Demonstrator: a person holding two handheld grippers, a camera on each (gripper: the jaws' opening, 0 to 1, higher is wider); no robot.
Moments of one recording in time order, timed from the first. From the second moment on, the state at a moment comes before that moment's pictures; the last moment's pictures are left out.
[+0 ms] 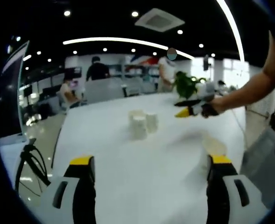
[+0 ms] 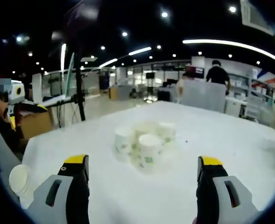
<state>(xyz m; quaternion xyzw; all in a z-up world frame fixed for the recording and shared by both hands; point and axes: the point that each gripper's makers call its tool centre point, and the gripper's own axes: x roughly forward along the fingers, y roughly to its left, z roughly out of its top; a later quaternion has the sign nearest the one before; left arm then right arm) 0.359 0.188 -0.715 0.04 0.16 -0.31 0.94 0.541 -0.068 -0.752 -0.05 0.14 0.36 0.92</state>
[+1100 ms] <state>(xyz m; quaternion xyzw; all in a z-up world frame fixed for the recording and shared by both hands) 0.348 0.183 -0.729 0.04 0.19 -0.31 0.93 0.623 -0.035 -0.812 -0.04 0.18 0.34 0.92</state>
